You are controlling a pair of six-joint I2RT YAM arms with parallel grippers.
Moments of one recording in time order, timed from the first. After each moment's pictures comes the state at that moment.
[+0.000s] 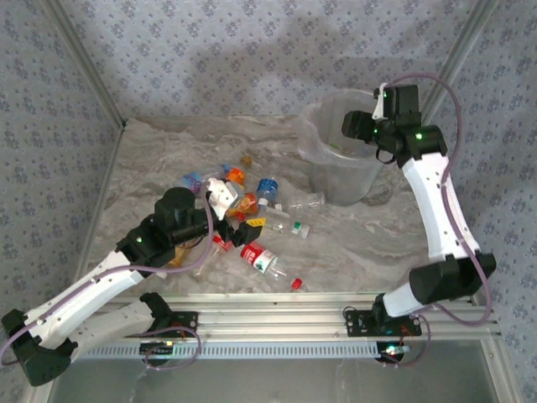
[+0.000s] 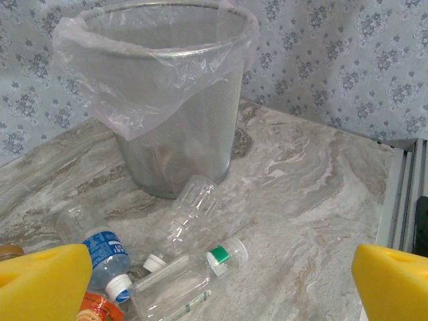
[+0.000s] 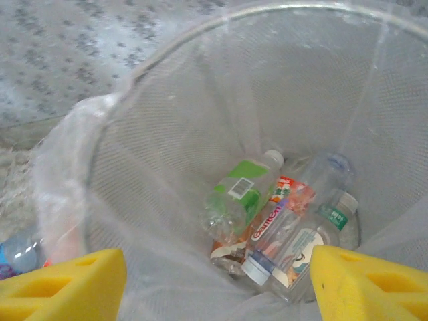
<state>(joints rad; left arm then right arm) -0.83 0.87 0.87 -0.25 0.19 0.03 0.18 1.45 1.71 -0.88 -0.05 0.29</state>
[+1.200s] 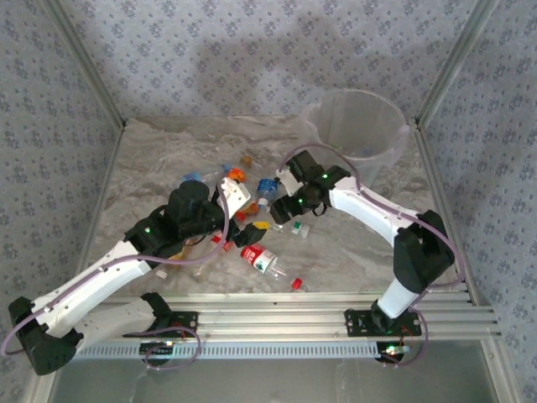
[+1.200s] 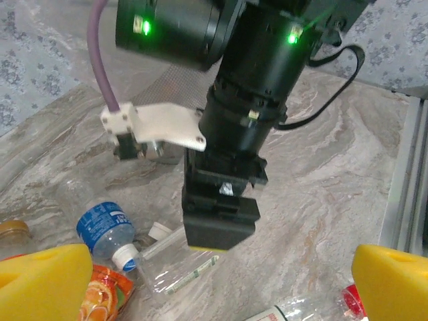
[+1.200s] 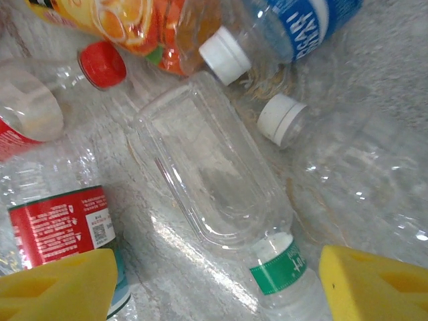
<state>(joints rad) -0.85 0.97 0.95 -0.40 0.17 0.11 0.65 1.65 1.29 -0.76 -0.19 0.04</state>
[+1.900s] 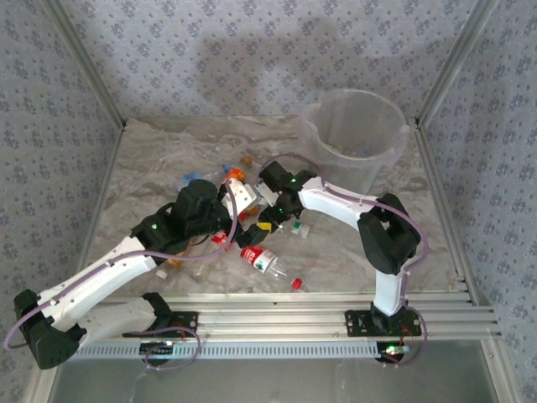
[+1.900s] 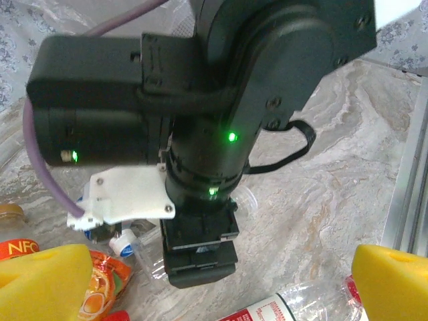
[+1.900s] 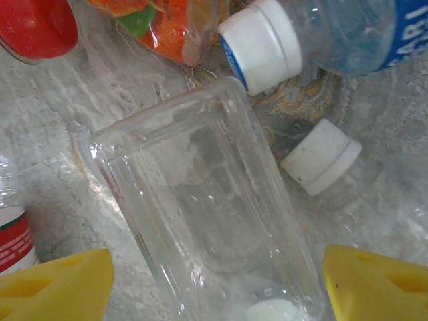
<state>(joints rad) -0.86 1.01 0.97 -0.43 0.15 0.11 0.76 1.88 1.40 -0.77 -0.01 -0.05</state>
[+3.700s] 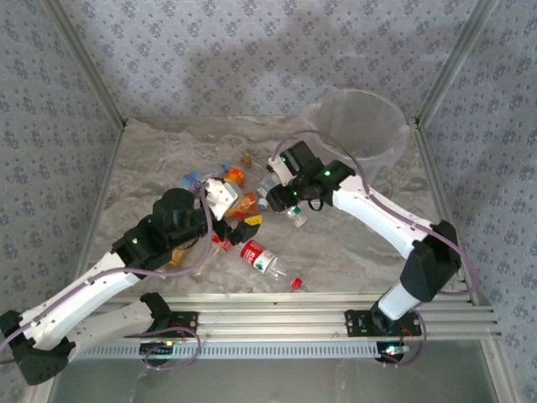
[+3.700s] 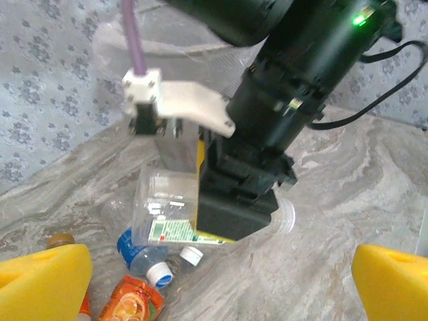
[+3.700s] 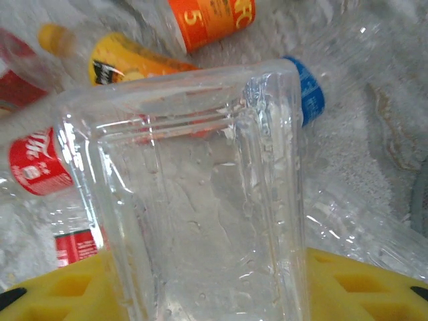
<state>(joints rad) -0.87 0.85 0.90 -0.31 0.05 0.09 0.71 1.56 1.43 -0.80 -0.07 0.05</state>
